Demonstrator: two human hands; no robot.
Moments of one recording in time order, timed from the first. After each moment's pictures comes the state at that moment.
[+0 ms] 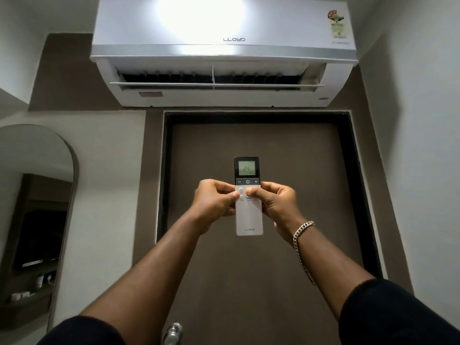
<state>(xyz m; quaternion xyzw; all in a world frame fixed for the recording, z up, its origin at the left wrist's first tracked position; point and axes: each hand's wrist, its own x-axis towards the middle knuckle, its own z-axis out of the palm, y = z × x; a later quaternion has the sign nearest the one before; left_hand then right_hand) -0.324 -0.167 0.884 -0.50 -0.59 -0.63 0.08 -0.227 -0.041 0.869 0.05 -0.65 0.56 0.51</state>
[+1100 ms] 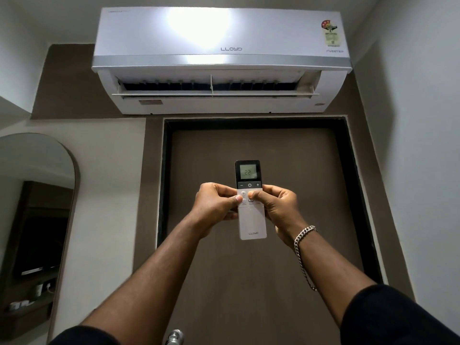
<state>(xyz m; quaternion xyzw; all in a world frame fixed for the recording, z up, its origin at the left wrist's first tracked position) -0.313 -0.170 0.887 -0.52 -0.59 -0.61 0.08 -0.219 -0.037 0.870 0.06 -0.64 0.56 0.52</state>
